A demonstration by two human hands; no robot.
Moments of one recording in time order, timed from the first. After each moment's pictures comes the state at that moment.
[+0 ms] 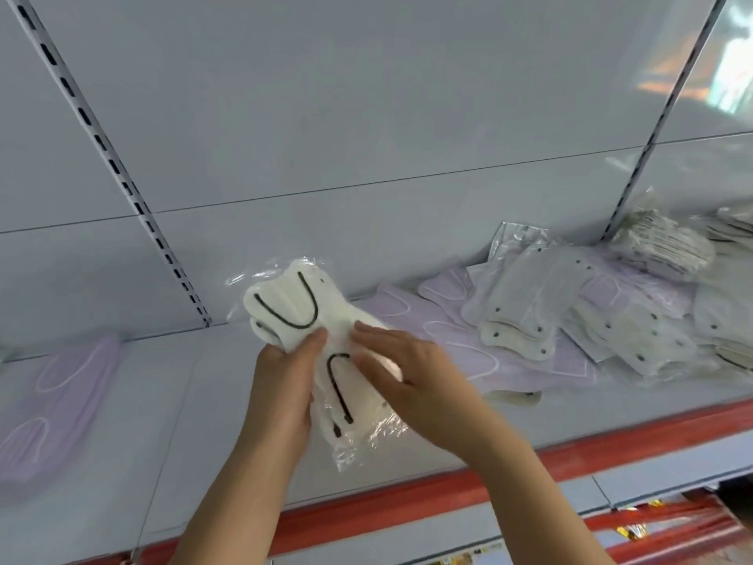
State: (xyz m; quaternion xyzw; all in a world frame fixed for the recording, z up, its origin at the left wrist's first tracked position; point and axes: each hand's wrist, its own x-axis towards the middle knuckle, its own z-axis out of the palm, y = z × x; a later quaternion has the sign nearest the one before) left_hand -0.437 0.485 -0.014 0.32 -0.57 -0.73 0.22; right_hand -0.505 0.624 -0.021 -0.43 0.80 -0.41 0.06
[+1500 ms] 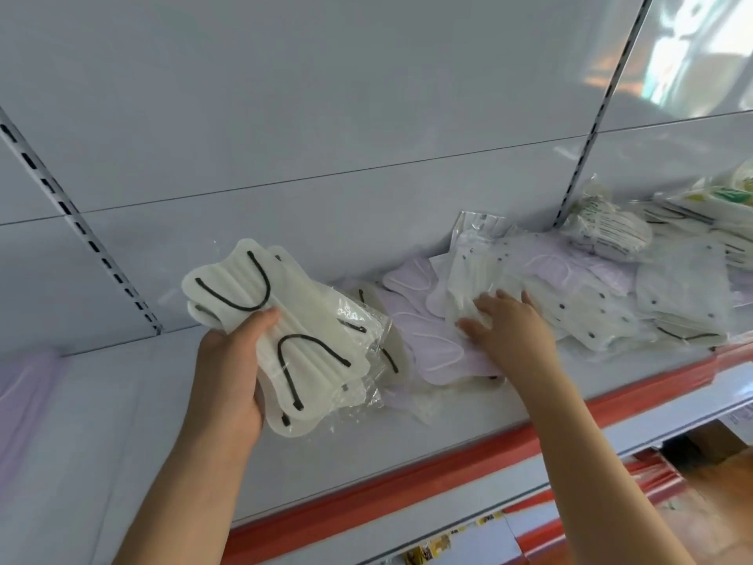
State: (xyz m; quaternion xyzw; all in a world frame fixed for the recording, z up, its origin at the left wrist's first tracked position) left_hand -0.446 0.473 -0.002 0.29 -0.53 -0.76 0.25; right_hand -0.609 0.719 -0.063 -0.11 0.97 -0.20 0.01
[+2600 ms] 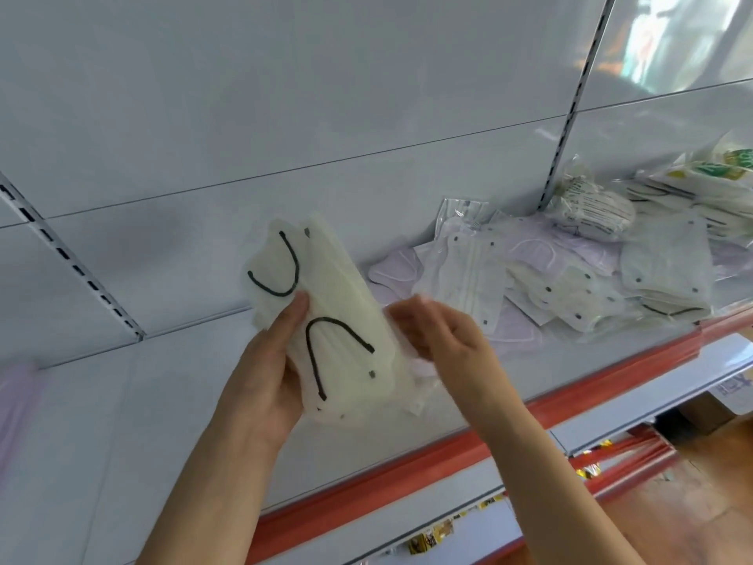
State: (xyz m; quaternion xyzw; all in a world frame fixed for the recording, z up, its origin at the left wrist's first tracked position) left_hand -0.459 0.502 -0.011 0.20 -0.45 -0.87 0.07; right_hand -0.518 0.678 -0.027 -0.17 0.69 -0.70 0.08
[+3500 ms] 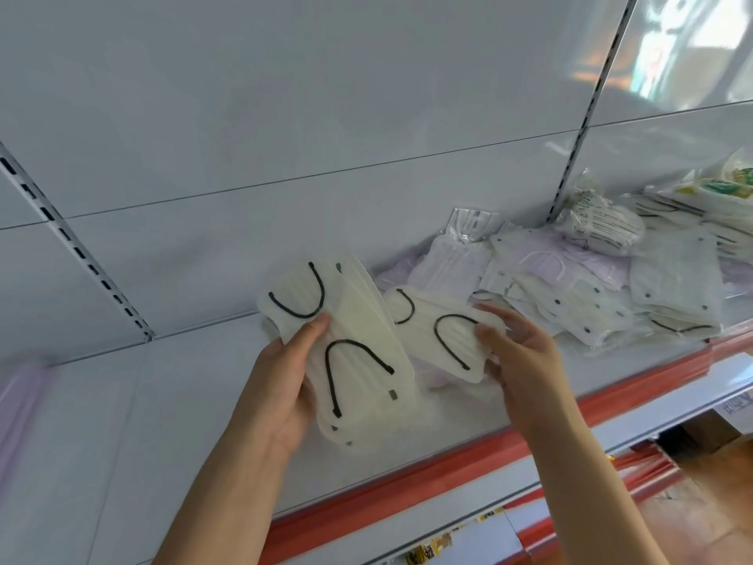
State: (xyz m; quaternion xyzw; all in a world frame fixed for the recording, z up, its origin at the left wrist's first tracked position) left_hand -0.460 0.504 -0.014 0.25 -0.49 -0.83 0.09; right_hand -0.544 0.718 -0.053 0.02 0.60 -0.80 0.06
